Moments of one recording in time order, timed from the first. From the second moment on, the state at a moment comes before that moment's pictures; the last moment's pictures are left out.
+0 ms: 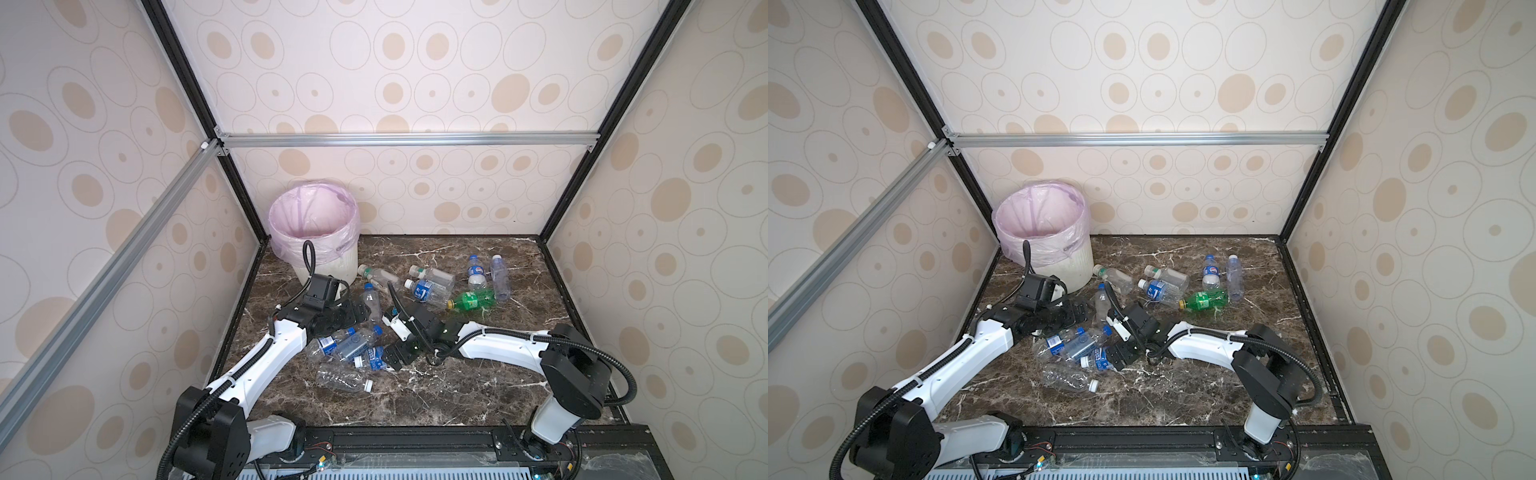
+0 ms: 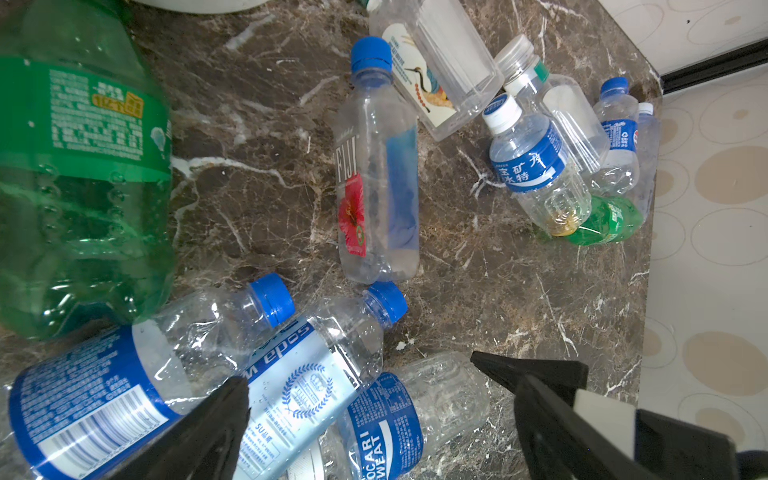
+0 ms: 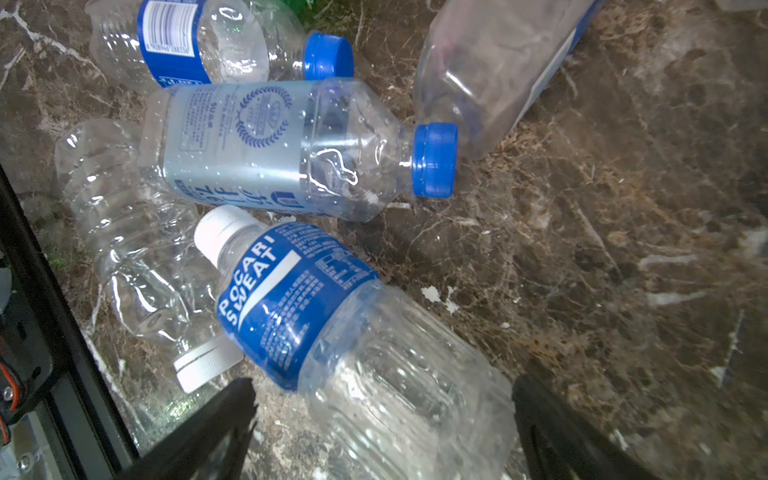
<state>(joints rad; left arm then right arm) -0.33 1.24 0.89 -0.57 0.22 -0.67 0.93 1.68 1.03 -0.29 -0.12 0.22</state>
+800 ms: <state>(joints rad) -0.33 1.22 0.88 -0.54 0.24 -0.68 0.94 1.68 1.01 -0.29 -0.04 0.22</state>
